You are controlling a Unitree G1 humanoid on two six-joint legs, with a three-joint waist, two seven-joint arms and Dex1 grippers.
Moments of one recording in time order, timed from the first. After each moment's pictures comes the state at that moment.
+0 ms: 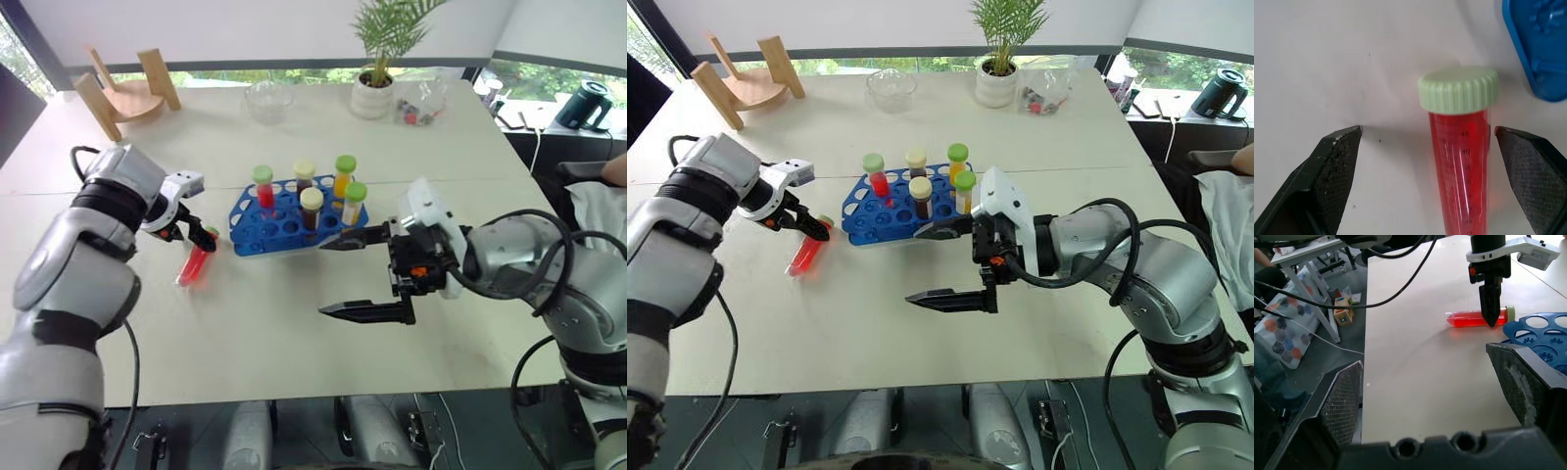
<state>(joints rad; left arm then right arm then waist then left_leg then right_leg) -1.33 0.63 -0.65 1.11 -0.01 1.08 -1.16 -0.59 -0.76 0.09 -0.62 0.85 0.91 0.88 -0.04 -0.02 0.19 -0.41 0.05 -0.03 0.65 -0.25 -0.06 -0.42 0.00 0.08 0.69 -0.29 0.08</state>
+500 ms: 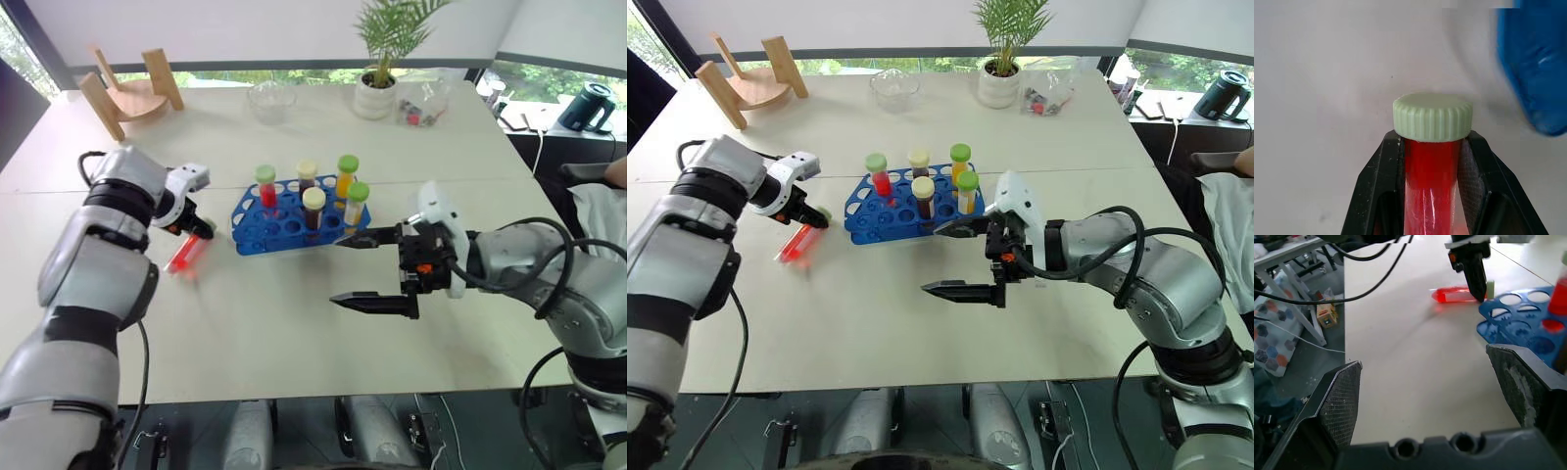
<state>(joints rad) -1.27 0.64 -0.37 1.10 0.04 0.86 -1.16 -0.51 -0.80 0.05 -0.57 0.81 0.89 0.87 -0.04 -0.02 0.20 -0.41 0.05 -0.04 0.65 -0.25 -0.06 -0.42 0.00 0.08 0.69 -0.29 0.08</state>
